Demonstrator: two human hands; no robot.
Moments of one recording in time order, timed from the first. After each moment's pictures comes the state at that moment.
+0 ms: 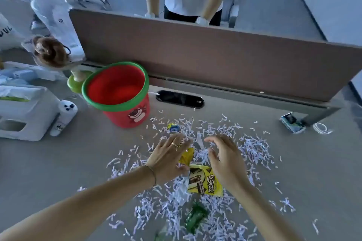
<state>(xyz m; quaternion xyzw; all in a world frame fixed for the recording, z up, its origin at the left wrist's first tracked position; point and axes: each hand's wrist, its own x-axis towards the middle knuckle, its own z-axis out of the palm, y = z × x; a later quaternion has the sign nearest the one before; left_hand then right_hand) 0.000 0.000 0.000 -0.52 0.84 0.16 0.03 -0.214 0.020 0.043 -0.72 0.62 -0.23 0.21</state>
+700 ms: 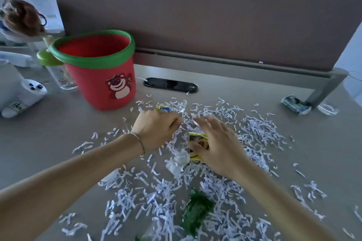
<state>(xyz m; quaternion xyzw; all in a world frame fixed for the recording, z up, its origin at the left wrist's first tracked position) -0.002 -0.032 -0.040 -0.53 0.82 -0.05 -0.18 -0.216 0.019 -0.044 -0.80 0.58 -0.12 0.09</state>
